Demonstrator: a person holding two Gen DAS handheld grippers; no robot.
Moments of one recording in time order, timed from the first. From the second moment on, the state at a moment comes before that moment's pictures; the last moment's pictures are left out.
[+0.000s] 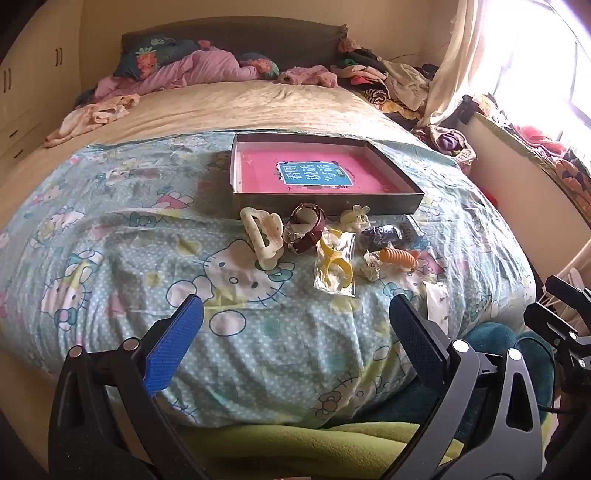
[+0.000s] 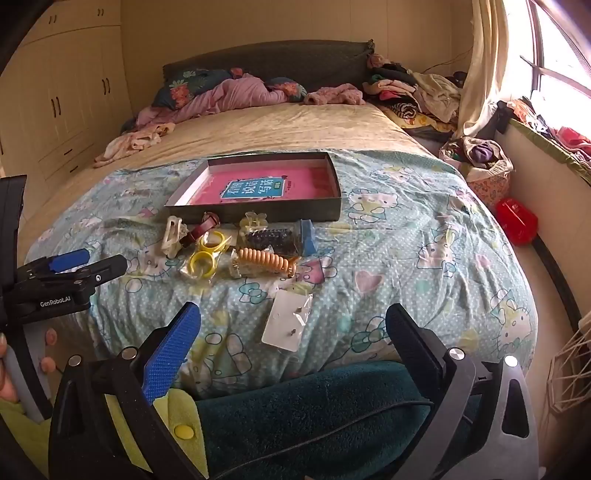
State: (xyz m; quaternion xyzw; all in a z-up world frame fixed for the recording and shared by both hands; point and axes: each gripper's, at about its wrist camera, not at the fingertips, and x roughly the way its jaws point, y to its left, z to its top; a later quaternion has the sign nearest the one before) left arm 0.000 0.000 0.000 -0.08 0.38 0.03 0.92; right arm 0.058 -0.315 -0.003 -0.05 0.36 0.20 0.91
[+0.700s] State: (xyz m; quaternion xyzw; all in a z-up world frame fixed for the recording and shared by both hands) left arm -0.004 0.001 0.004 -0.08 0.38 0.02 0.92; right arm 0.056 -0.306 -0.002 -0.05 0.36 0.20 0.91
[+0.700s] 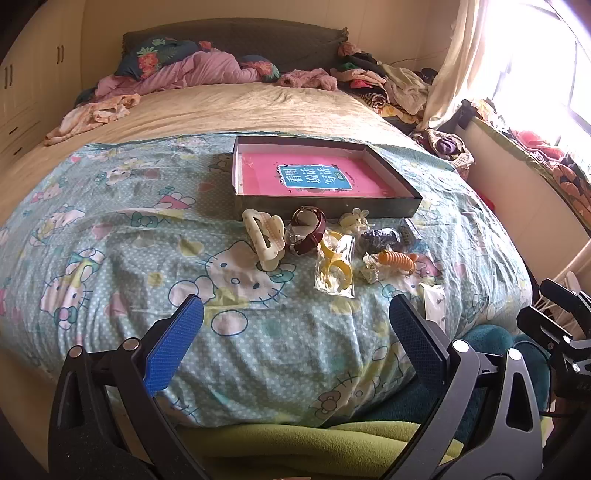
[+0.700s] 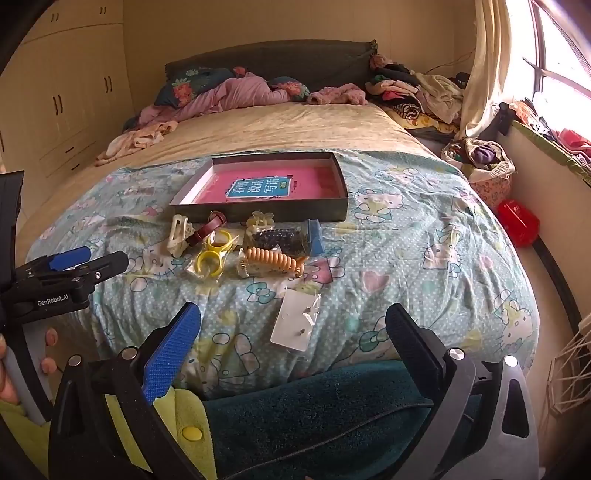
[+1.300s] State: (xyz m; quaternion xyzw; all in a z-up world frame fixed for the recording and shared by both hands) left arm -0.006 0.002 0.008 -0.08 0.38 0.02 0.92; right arm 0.054 -0.307 -0.001 -0.05 0.36 0.20 0.91
